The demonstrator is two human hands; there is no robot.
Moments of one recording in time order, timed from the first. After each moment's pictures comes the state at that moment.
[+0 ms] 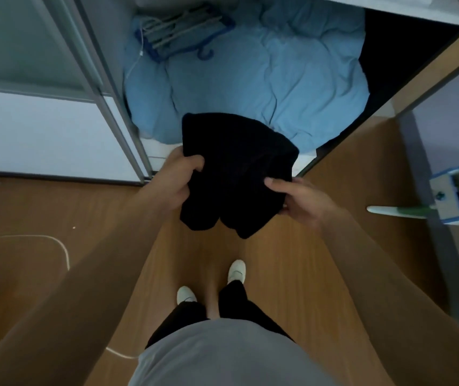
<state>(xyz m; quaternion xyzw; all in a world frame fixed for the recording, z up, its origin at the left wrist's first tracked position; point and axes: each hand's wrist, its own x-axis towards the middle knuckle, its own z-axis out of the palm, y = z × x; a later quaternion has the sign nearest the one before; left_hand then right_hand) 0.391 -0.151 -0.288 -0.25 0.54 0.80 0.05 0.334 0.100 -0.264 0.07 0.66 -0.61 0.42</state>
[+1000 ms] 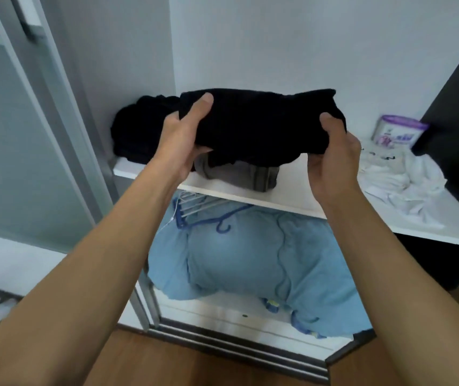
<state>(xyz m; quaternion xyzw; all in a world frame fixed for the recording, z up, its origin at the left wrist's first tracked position) 0.085 -0.249 -0.032 -0.09 0.55 0.76 -0.32 -0.003 -0.040 -0.030 -0.16 0.43 -0.89 0.04</state>
